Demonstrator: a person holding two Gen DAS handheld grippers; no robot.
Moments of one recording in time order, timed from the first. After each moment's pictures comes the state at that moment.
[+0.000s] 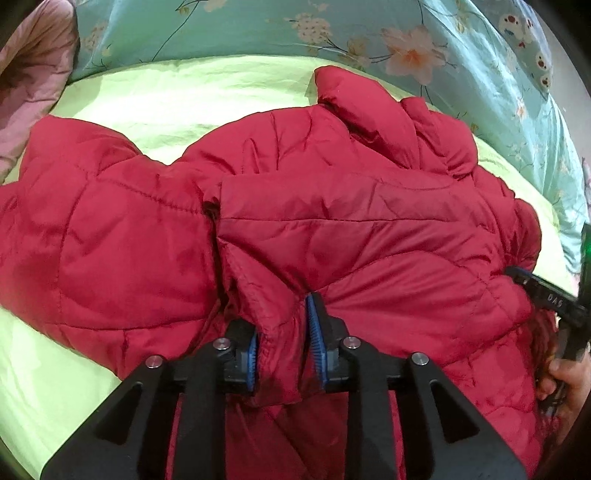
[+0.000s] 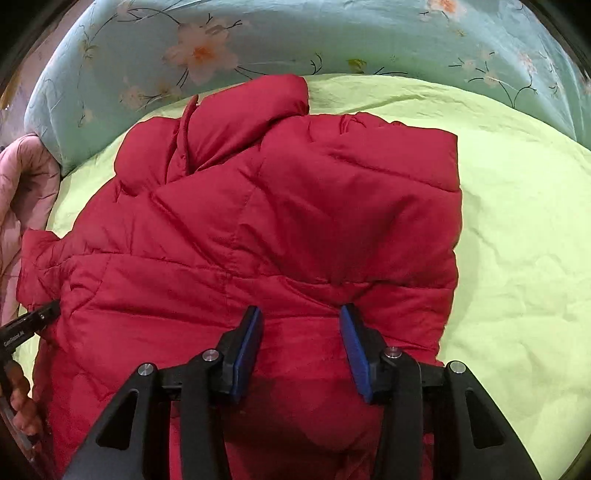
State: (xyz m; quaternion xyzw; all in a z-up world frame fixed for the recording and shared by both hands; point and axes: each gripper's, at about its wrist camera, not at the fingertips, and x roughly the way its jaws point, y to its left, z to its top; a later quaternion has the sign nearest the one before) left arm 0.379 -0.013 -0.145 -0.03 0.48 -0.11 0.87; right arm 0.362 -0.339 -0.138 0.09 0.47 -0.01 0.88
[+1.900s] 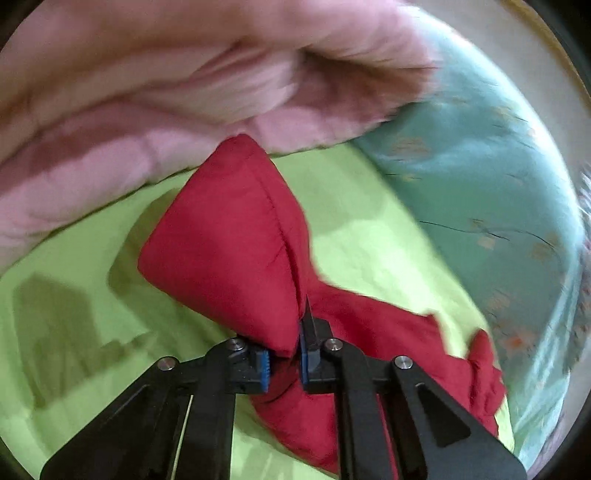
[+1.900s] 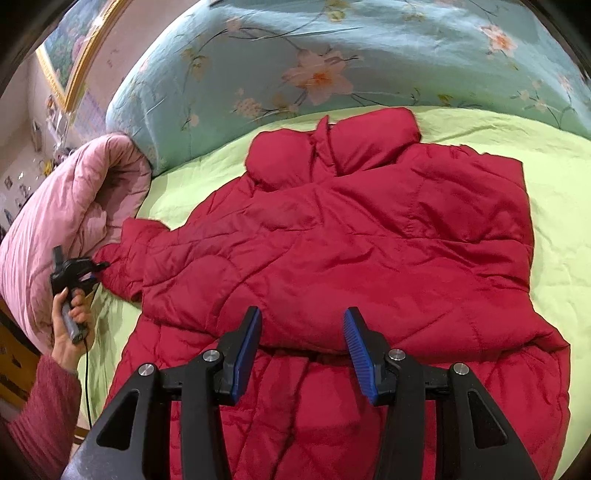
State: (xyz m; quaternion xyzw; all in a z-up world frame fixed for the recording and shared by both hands) left arm 0.370 0.283 -0.115 -0.33 0.33 0.10 0.88; right arm 0.297 -0.275 -0.086 0.14 0.42 0.12 0.89
